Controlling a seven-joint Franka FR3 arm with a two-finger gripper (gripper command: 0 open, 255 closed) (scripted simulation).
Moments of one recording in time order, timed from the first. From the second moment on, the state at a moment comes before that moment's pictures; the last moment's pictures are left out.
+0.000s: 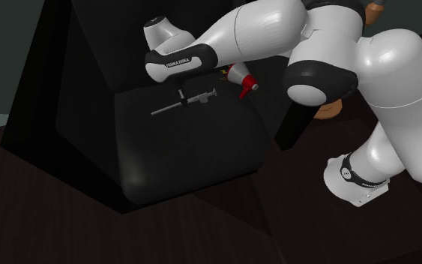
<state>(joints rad) -0.41 0.86 -0.42 -1.33 0.31 1.94 -0.97</state>
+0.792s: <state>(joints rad) -0.40 0.82 -0.43 -1.32 0.30 1.90 -0.97</state>
